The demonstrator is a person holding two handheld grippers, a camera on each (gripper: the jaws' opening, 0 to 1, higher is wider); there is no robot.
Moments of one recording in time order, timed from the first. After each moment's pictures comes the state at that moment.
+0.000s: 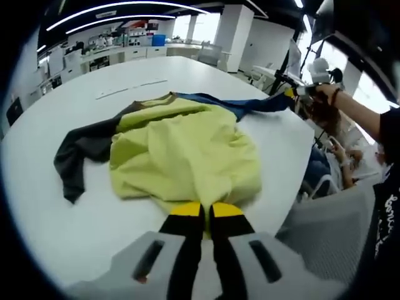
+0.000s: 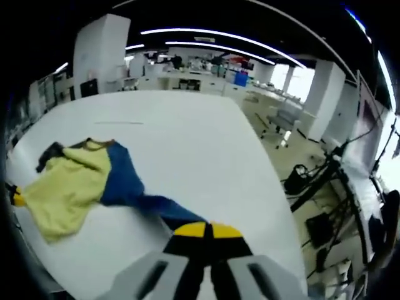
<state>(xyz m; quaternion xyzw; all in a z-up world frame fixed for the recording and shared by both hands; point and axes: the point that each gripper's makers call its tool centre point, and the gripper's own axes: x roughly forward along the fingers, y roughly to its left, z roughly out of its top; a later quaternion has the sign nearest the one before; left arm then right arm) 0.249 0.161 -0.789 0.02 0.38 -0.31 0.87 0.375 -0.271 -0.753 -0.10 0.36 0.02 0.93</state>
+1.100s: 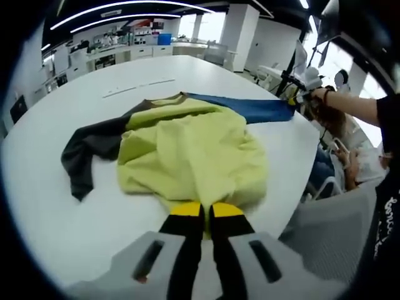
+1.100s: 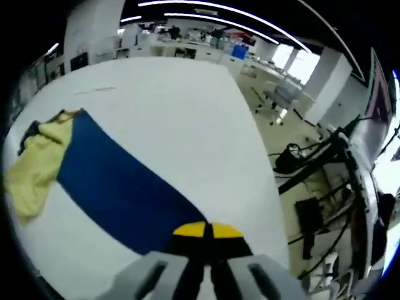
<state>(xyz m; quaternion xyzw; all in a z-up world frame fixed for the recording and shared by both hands) 0.253 0.173 -0.789 0.02 0.38 -0.29 0.88 0.382 -0.336 -0.809 -0.10 0.45 -0.03 0.89</state>
